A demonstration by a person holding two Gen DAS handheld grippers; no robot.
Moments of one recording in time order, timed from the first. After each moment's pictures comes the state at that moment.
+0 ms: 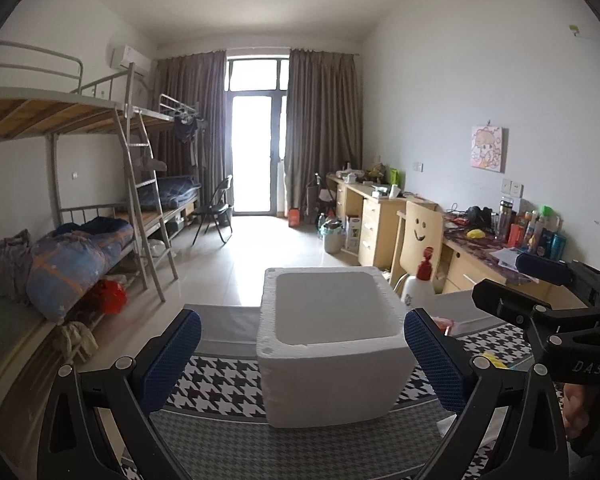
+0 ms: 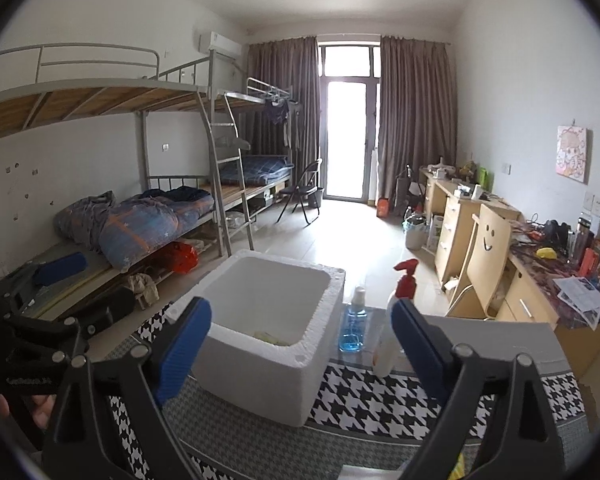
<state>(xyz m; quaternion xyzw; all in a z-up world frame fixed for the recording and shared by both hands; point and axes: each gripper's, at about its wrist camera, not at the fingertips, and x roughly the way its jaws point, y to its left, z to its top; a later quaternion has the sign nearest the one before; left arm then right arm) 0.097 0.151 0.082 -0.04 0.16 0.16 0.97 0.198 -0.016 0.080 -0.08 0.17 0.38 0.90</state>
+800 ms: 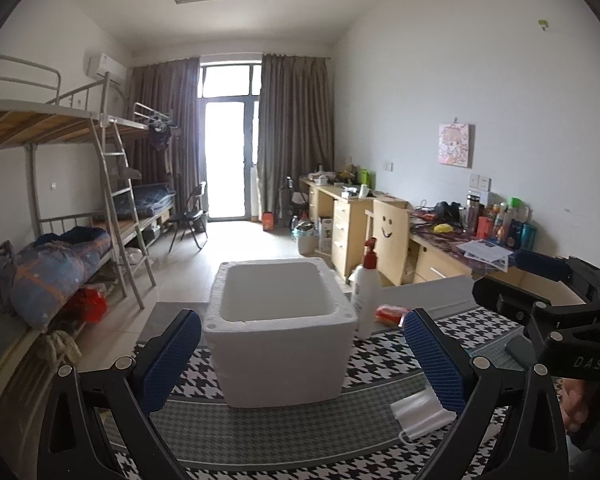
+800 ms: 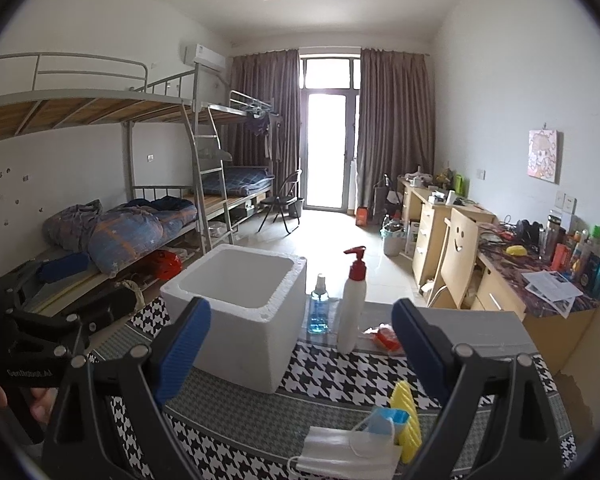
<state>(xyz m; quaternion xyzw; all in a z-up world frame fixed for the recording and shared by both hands) 0.074 0.098 0.079 -0.03 0.16 0.12 0.98 0.167 -0.083 0.074 -0.08 0.15 0.35 0.92</state>
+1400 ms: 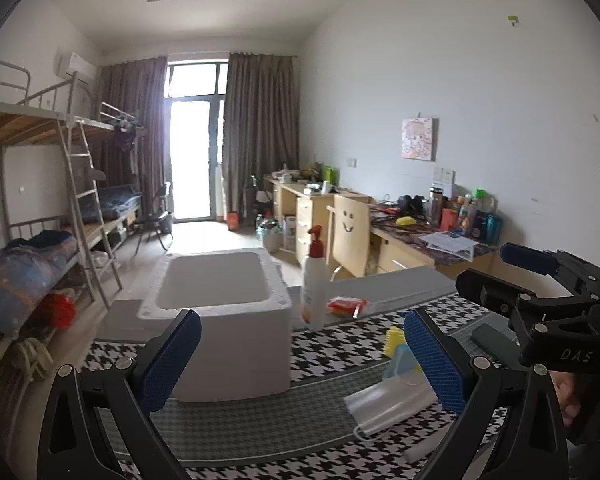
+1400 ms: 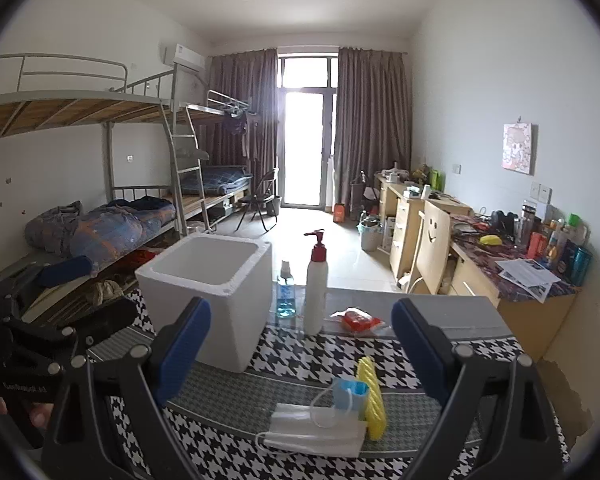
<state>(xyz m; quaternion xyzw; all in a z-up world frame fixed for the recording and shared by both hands) 0.084 0.061 0.062 -0.03 0.16 0.05 0.99 0.162 -0.121 0.063 -0.07 0.15 0.31 0.94</state>
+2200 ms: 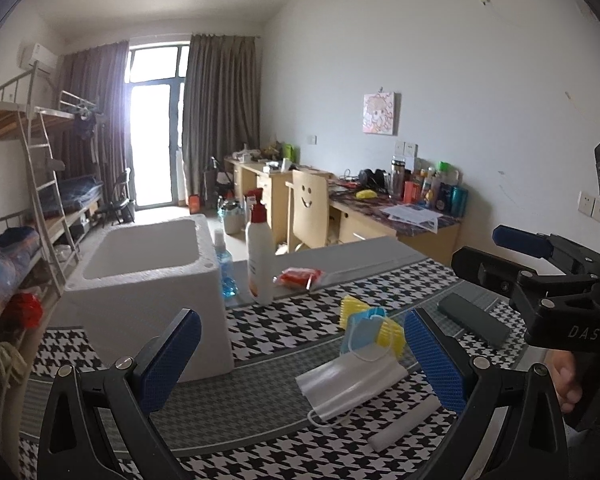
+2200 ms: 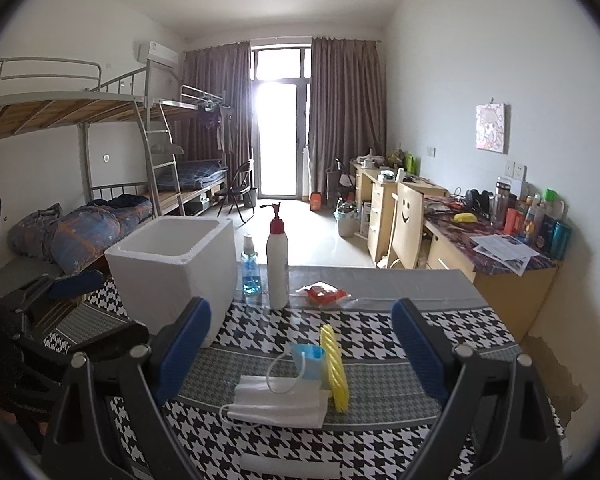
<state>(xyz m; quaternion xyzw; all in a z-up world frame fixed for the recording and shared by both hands) 0.103 0.026 0.030 -0.02 0.20 -0.02 0.98 0.170 -0.162 0.043 -0.06 0.17 0.27 0.95</state>
